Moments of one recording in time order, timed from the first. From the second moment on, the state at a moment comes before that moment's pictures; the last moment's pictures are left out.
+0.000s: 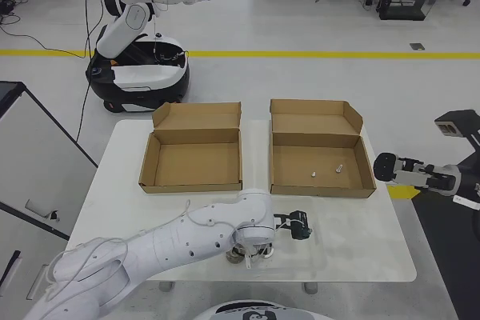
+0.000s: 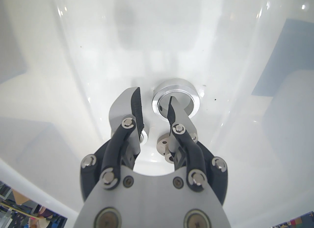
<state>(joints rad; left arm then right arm) 0.78 -1.35 -0.28 -1.64 0.81 -0.32 -1.49 -1.63 -0.78 1.98 -1.91 0.57 -0.26 1.39</state>
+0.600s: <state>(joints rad) 0.79 -1.36 -0.28 -1.63 0.82 -0.32 -1.49 -1.63 -0.78 1.98 -1.91 0.57 -0.26 1.39</state>
